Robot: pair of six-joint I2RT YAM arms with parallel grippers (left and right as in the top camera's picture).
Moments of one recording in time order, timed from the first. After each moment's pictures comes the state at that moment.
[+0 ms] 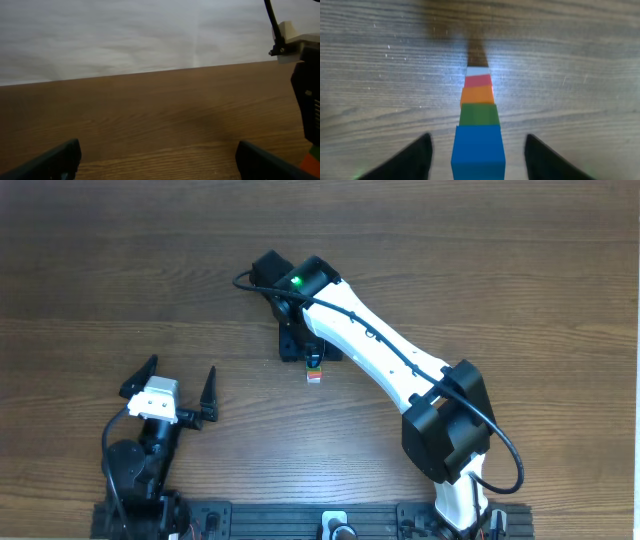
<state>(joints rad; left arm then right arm) 0.01 0.01 0.01 -0.06 0.18 0.03 0.73 2.04 1.81 -1.35 0.02 0.70</state>
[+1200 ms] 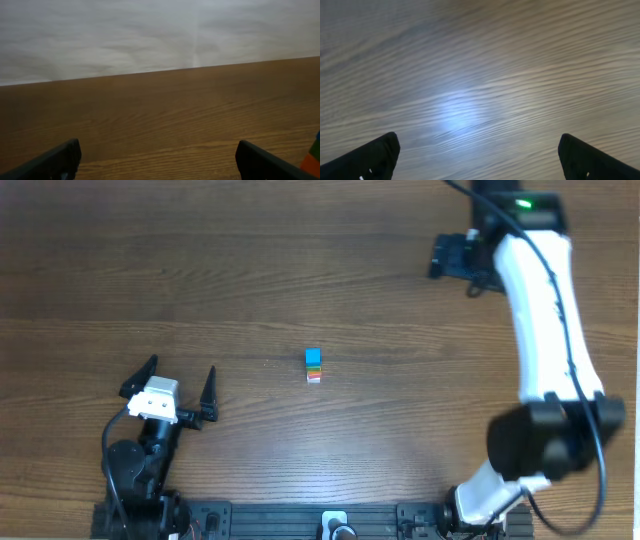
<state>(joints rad) 0.01 0.01 0.01 -0.06 0.18 0.03 0.01 1.82 1.85 -1.32 0.12 0.26</state>
